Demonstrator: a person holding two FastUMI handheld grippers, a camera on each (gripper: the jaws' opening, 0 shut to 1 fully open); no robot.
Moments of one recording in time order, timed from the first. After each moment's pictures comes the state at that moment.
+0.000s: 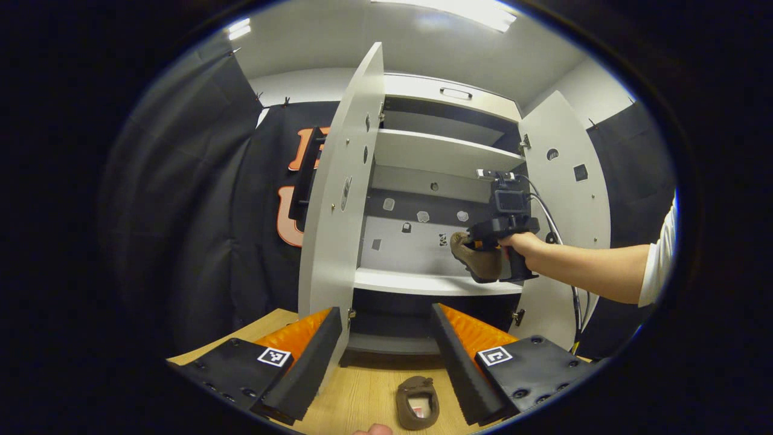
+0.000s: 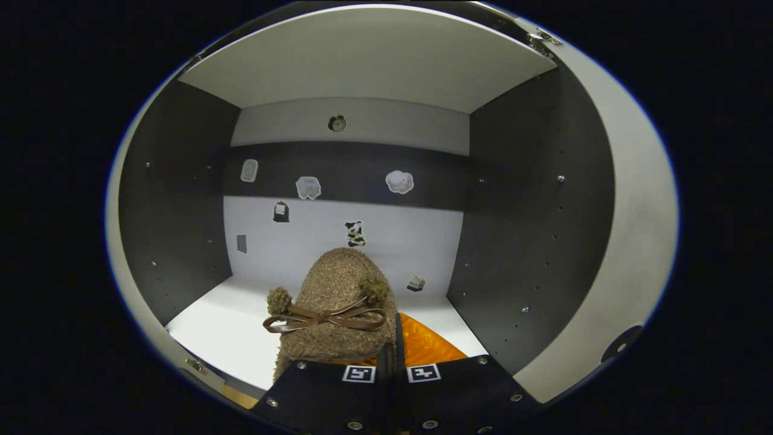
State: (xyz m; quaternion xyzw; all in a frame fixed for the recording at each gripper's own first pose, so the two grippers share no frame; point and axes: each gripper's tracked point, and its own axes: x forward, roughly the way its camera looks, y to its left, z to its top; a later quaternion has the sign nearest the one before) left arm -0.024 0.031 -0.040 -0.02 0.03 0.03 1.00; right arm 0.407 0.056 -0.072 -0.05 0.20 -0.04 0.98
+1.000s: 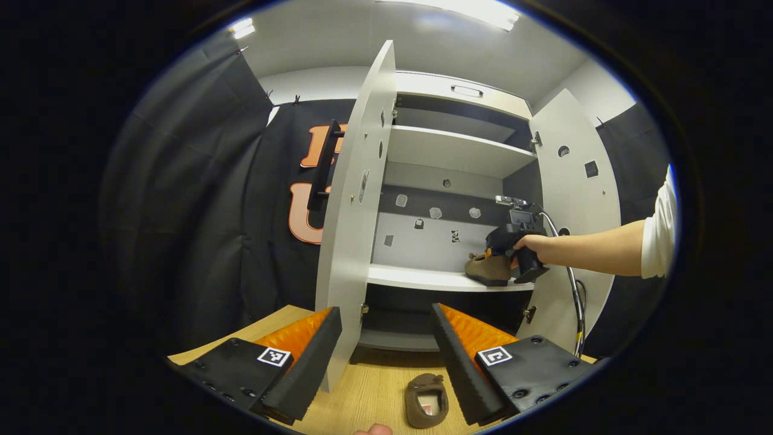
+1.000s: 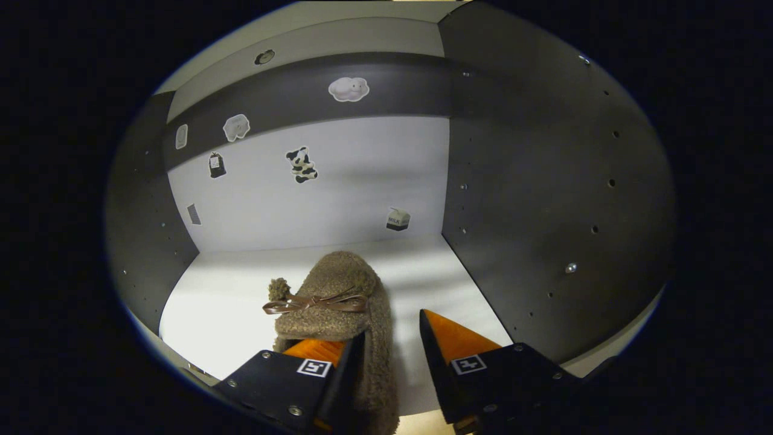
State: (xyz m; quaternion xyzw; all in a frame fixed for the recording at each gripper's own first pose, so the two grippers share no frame) left arm -0.028 0.049 -0.048 -0.02 0.03 0.06 1.00; right arm 0.412 0.016 -0.137 0.02 0.34 -0.05 0.94
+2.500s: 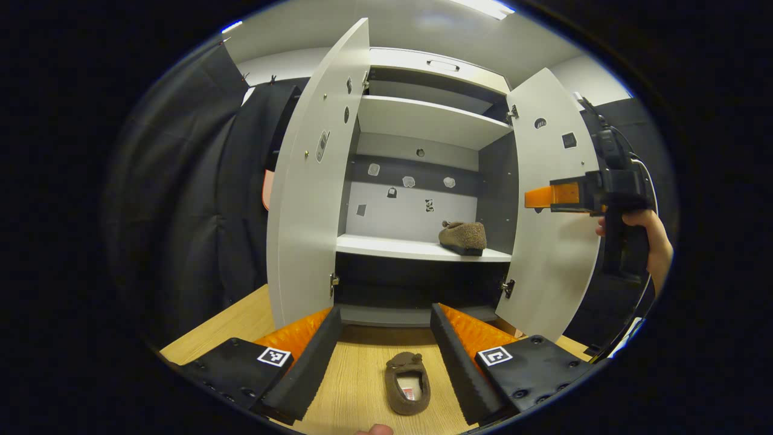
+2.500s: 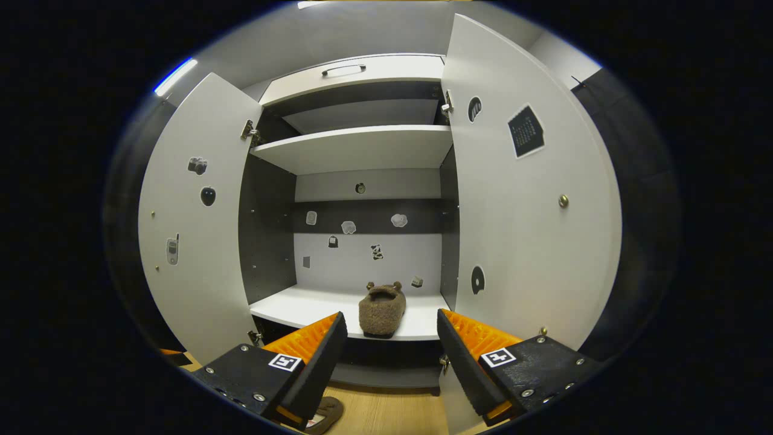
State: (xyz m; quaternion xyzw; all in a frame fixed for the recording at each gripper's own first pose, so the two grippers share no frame) left arm -0.029 0.001 -0.101 -0.02 0.11 0.00 0.99; right arm 0.123 0.022 0.008 0.00 0.07 0.06 1.00
